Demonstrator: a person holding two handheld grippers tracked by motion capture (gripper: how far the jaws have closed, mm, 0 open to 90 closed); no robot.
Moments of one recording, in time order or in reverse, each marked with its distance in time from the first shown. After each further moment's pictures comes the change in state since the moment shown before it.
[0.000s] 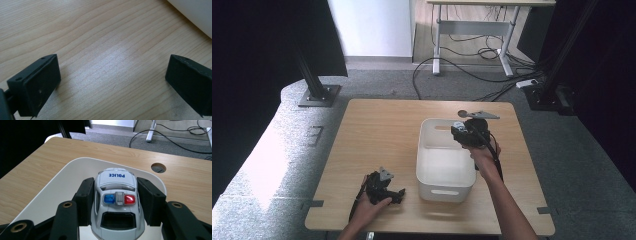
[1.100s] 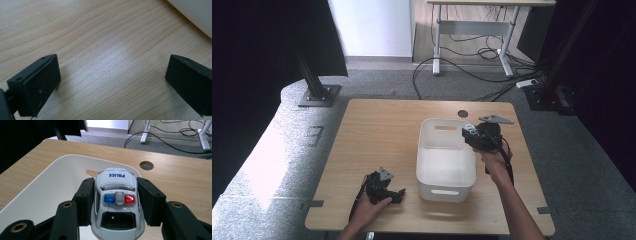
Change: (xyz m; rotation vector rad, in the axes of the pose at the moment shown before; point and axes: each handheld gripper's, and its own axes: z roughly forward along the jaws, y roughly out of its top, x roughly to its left) left arm 0.000 0.000 0.000 -0.002 0.001 -0.001; right arm -0.024 -0.012 -0.019 -0.025 -0.024 0.015
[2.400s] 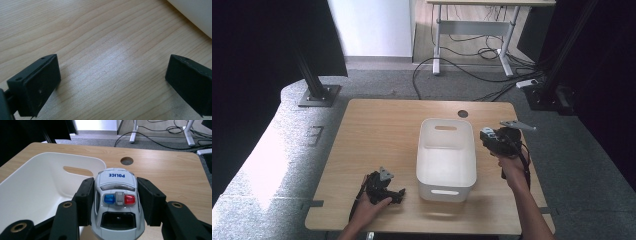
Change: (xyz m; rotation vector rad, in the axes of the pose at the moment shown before) left arm 0.000 0.000 0.000 0.001 0.000 0.000; right arm -0.043 -0.017 -0.024 -0.021 -0.057 0.055
